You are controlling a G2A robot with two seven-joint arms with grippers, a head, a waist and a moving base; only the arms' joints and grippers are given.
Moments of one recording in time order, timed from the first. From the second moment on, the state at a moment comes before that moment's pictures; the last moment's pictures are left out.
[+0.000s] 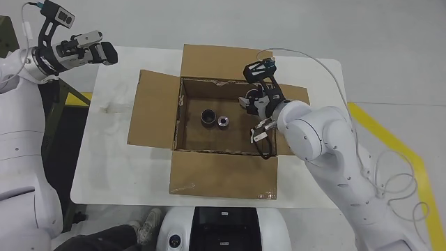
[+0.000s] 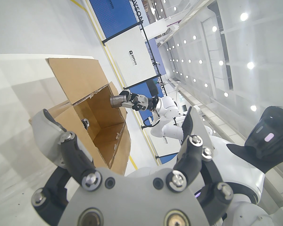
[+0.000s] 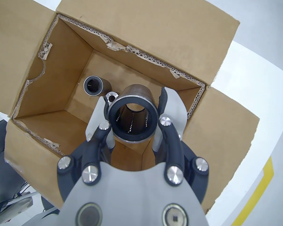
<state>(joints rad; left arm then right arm) 0.80 -0.92 -1.71 -1.13 -0.47 -0.25 -1.53 -1.00 -1.29 0.99 -1.98 -1.08 0.25 1.20</state>
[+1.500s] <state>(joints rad) 0.80 -0.92 -1.71 -1.13 -0.47 -0.25 -1.53 -1.26 -1.23 1.50 -2.16 -1.05 0.27 1.24</state>
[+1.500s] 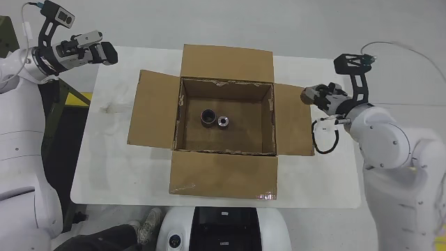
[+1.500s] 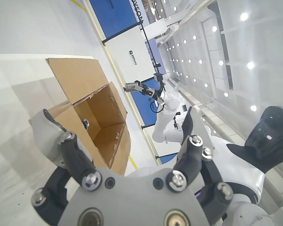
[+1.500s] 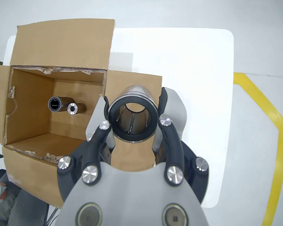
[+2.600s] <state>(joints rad) 0.80 -0.92 -1.71 -1.13 -0.47 -0.25 -1.53 -1.45 -1.20 1.70 -1.96 -1.02 0.25 1.19</state>
